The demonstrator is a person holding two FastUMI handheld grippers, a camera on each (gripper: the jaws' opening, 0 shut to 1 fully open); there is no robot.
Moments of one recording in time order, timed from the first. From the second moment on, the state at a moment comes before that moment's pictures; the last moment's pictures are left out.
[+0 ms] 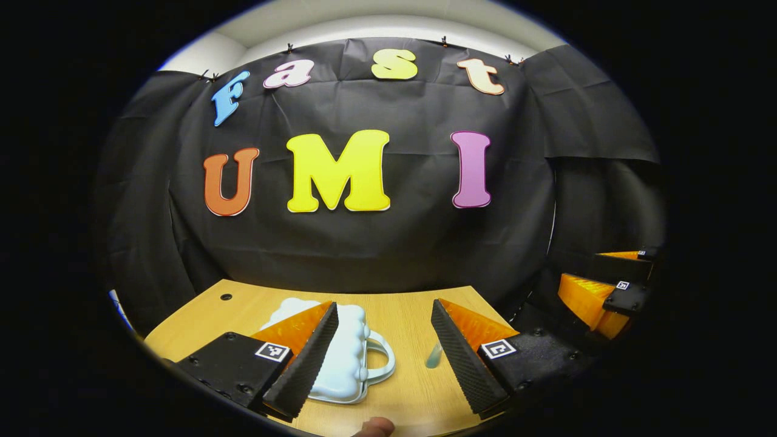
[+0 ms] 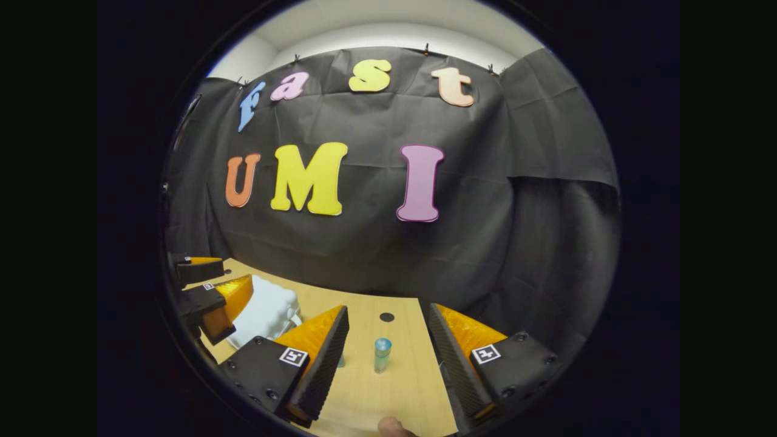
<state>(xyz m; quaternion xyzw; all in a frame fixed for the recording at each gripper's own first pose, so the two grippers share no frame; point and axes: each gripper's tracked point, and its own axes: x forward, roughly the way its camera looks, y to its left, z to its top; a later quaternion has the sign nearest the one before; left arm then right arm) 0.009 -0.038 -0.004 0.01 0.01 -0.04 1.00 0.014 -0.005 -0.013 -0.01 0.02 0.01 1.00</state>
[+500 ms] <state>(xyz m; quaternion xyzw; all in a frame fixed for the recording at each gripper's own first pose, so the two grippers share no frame) 0.050 -0.019 -0.080 0.16 0.03 -0.02 0.99 0.018 -0.055 -0.030 -0.02 0.03 -0.04 1.00</state>
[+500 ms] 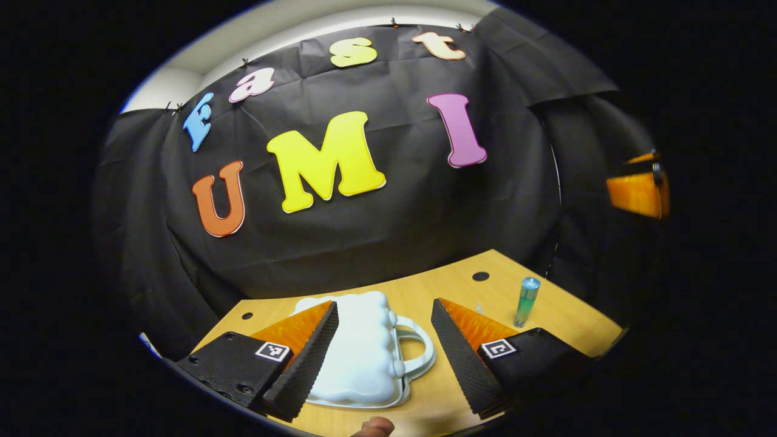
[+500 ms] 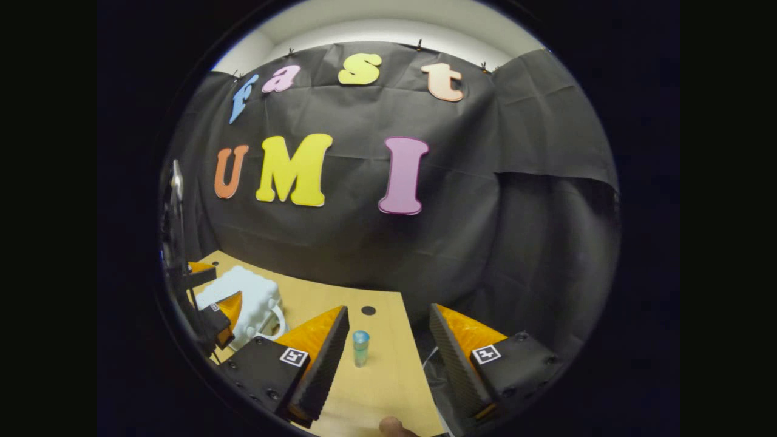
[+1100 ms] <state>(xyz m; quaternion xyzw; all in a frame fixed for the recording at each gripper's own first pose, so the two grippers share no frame) 0.105 -0.029 -0.198 0.47 0.08 -0.04 0.88 0.017 -0.125 -0.059 -0.02 0.06 -0.09 0.99</state>
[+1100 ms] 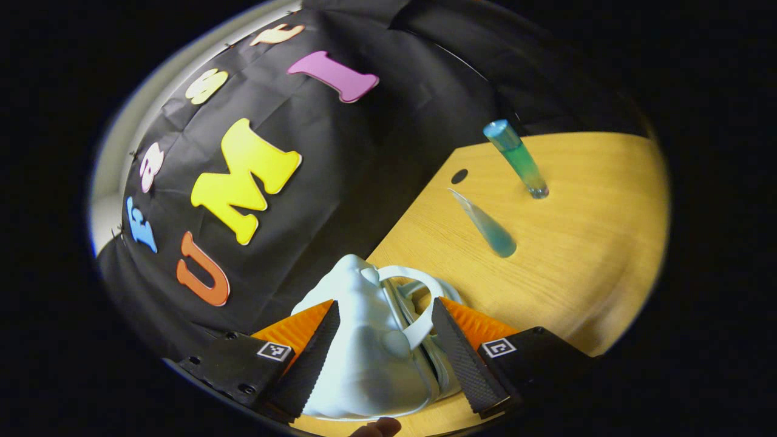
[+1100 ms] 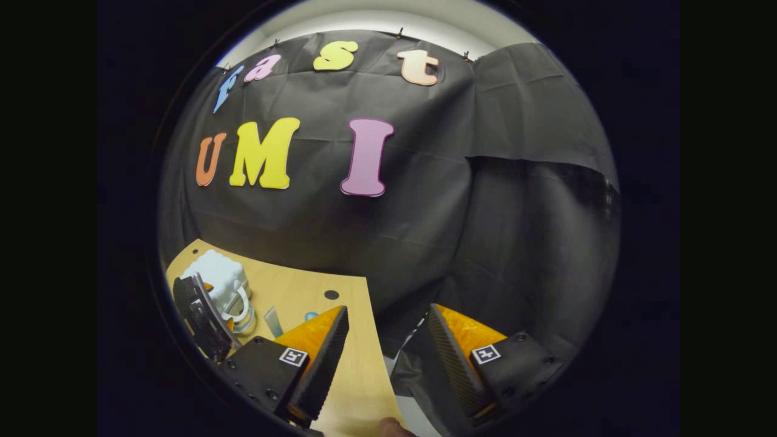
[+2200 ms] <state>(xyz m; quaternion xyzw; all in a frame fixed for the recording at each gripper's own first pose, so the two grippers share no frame) 0.124 -0.020 -0.238 0.64 0.18 -0.01 0.75 0.053 -0.117 -0.099 -0.02 0.10 0.04 0.99</state>
